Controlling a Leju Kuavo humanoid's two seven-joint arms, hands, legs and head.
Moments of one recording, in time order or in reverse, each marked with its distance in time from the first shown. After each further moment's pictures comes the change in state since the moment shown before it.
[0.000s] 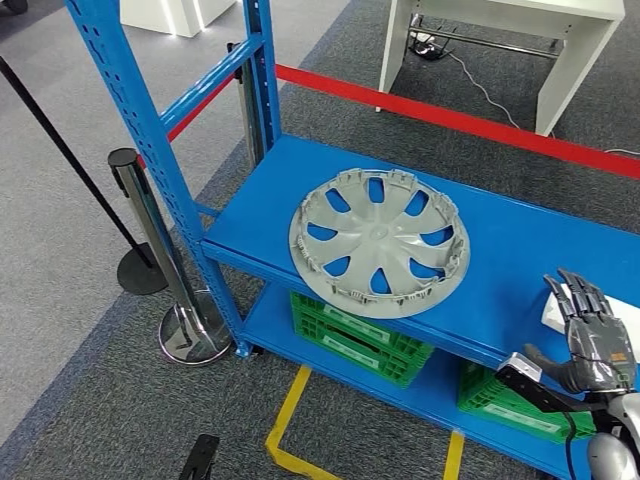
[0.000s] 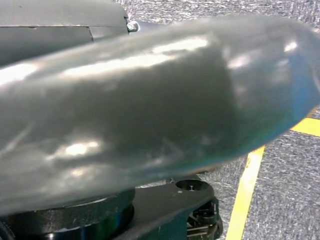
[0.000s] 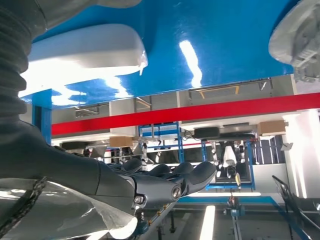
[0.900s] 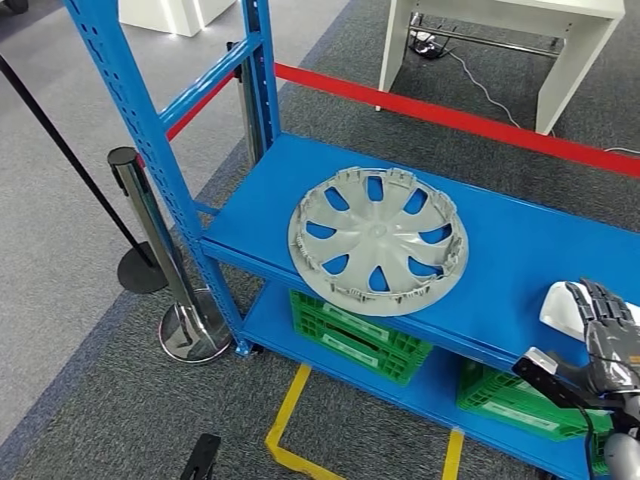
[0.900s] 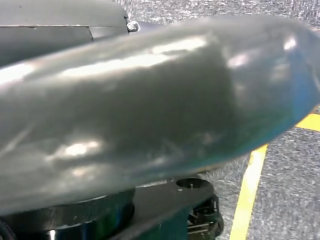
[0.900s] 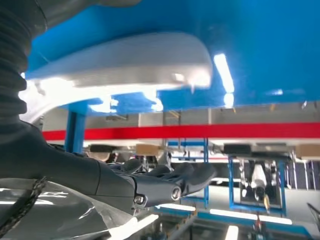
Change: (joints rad) left arm -0.002 -0.001 0.002 0.000 -0.016 -0.001 0.005; right arm -0.018 -0.032 -0.039 0.097 0.040 0.039 0.052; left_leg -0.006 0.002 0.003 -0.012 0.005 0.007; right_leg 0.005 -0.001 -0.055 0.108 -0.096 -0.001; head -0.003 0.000
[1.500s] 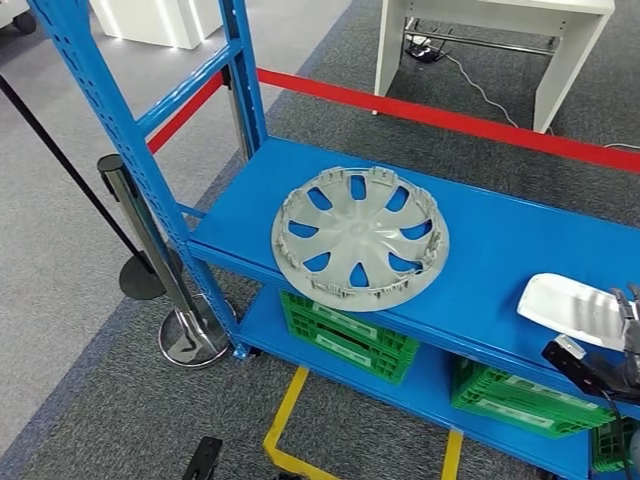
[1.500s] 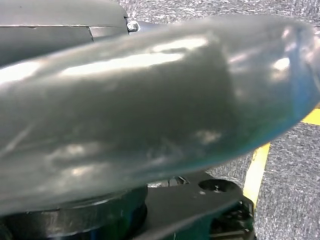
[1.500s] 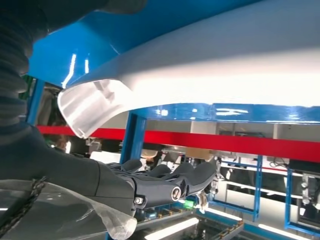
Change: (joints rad) left arm 0.001 0.000 0.000 0.000 -0.011 -0.001 0.016; right arm -0.076 -0.044 -0.052 0.170 0.144 0.028 0.159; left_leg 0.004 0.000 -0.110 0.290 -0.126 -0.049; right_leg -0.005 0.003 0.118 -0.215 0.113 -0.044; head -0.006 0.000
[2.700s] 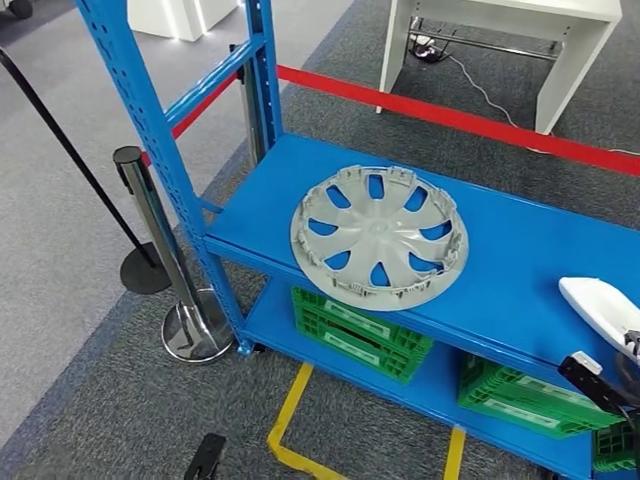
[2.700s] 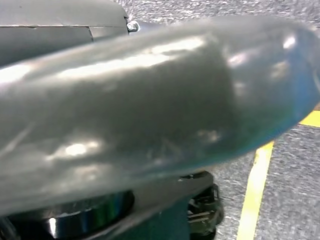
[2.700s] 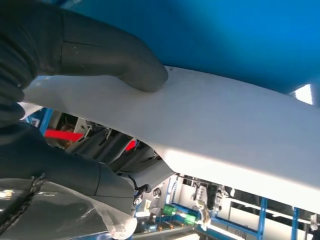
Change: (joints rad) left arm -0.006 -0.005 0.001 0.000 -0.018 0.002 0.006; right arm 0.007 -0.023 -0.059 0.099 -0.037 -0.002 -0.100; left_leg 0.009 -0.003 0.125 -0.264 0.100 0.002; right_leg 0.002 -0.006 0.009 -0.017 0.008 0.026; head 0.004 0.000
